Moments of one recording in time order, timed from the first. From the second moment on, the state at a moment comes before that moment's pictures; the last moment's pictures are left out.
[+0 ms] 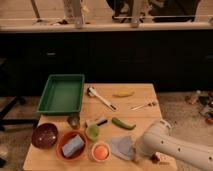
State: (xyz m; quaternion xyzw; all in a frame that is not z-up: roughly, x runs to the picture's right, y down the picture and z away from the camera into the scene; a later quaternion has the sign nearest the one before) arm 0.166 0.343 0.752 -0.34 -0.08 0.02 0.94
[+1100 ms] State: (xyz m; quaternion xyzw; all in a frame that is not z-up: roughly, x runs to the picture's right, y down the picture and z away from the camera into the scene) arm 0.147 0.325 0.716 -0.33 -0.09 -0.01 0.94
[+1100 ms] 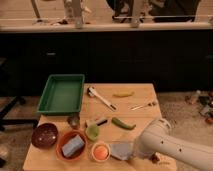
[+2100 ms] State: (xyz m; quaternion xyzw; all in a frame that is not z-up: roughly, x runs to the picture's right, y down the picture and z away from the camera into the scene) arm 0.088 0.269 0.664 -0.28 -0.12 -0.04 0.95
